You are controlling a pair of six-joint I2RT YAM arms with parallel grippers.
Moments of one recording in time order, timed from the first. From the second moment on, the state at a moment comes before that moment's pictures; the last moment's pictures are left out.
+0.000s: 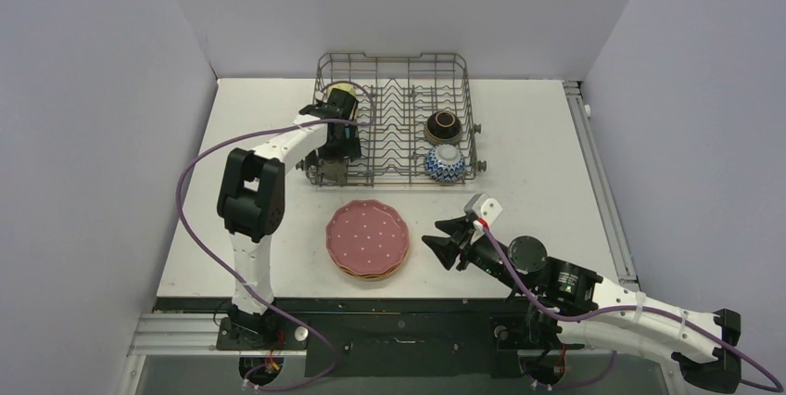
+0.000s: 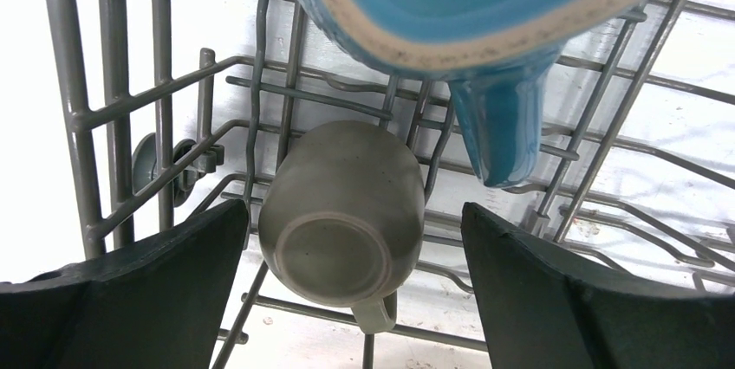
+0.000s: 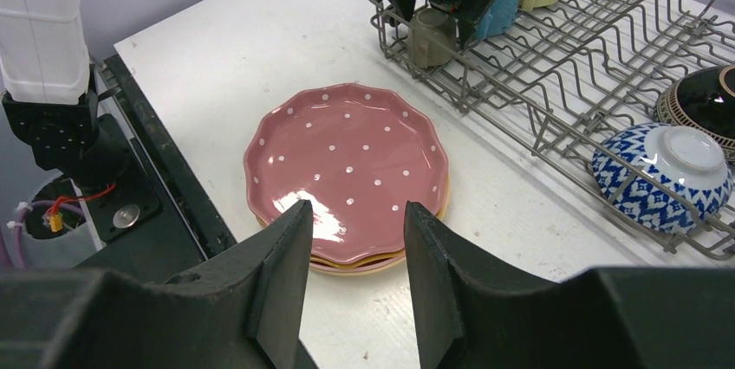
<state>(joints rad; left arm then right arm) -0.38 2.07 1.64 -0.74 -0.31 -0.52 1.18 0.57 0.51 -0.06 0.25 0.14</state>
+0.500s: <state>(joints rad) -0.40 1.96 1.64 -0.76 -0.30 -0.51 1.18 0.56 0.55 -0.14 0.34 0.14</state>
